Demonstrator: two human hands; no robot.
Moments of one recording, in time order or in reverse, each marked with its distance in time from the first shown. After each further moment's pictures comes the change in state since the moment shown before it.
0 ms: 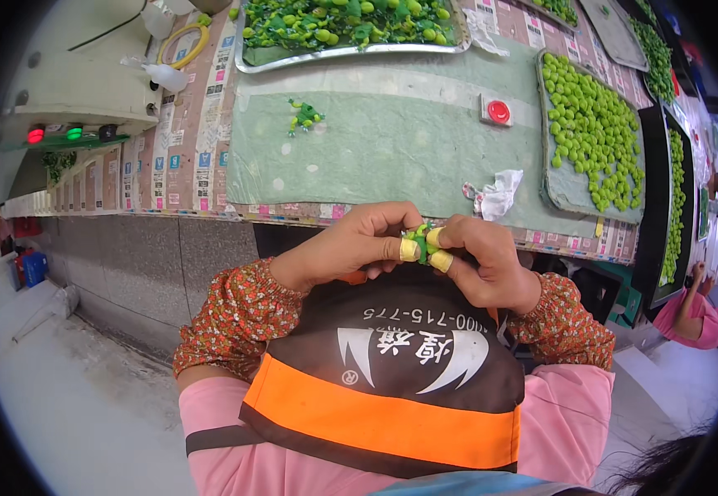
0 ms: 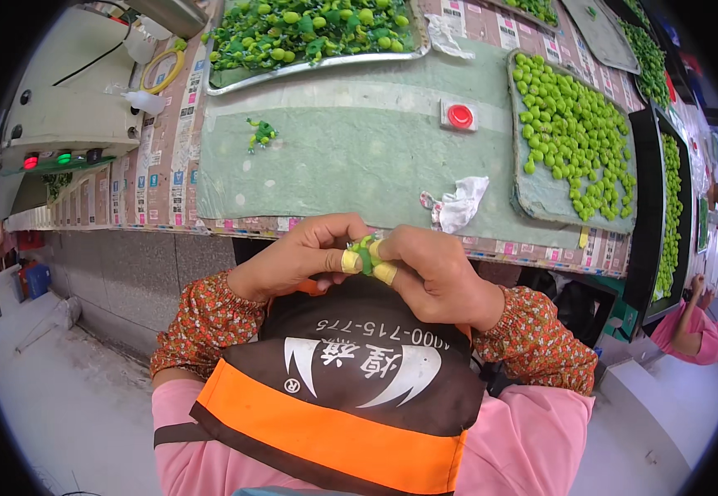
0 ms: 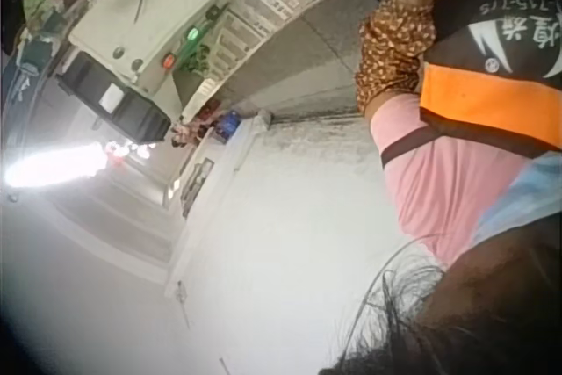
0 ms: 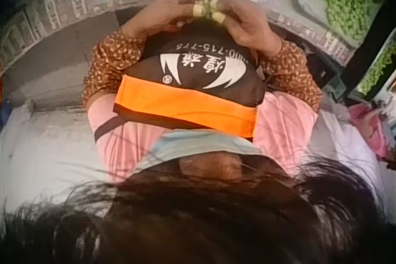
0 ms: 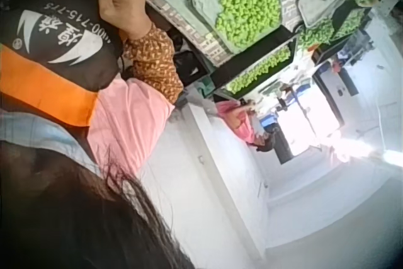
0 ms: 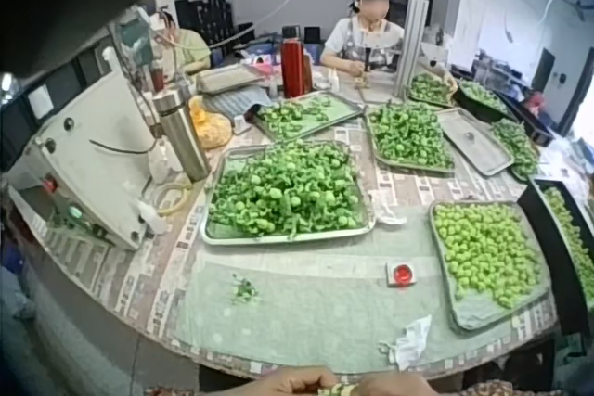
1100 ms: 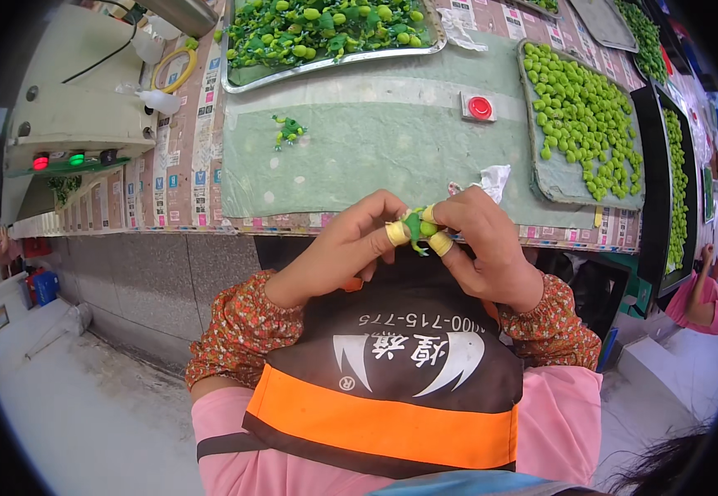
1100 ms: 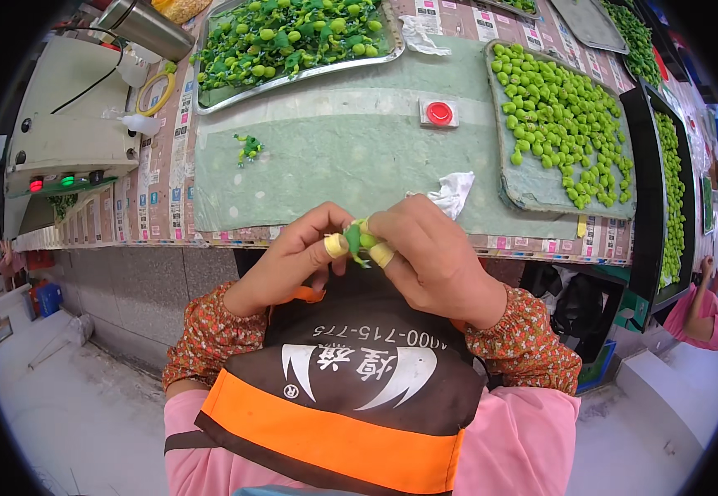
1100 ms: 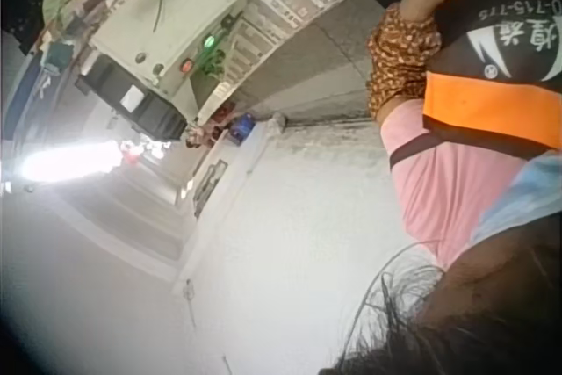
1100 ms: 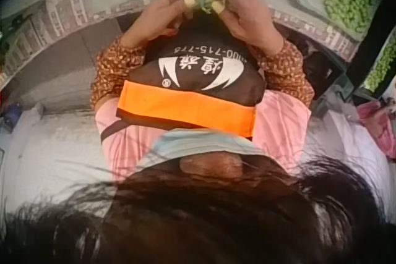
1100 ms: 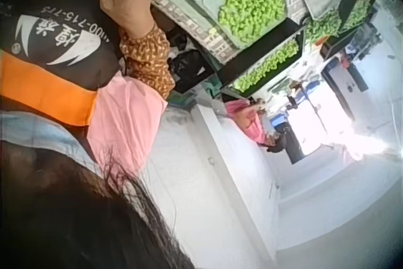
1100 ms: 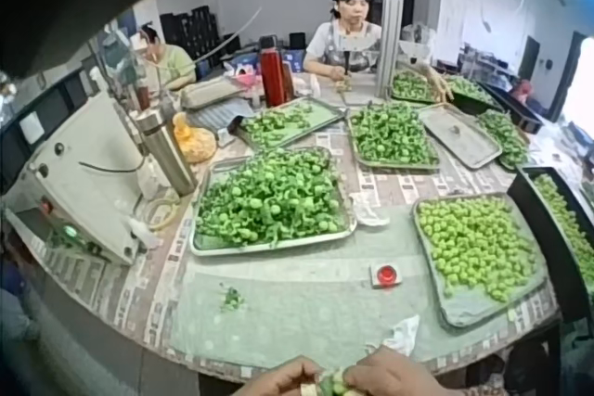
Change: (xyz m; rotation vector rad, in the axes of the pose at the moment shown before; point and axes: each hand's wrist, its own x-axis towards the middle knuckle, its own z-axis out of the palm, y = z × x) left_hand -0.001 0.010 0.014 0.099 0.142 0.030; right_hand 0.007 -0.009 -0.014 -0.239 0.117 -0.096
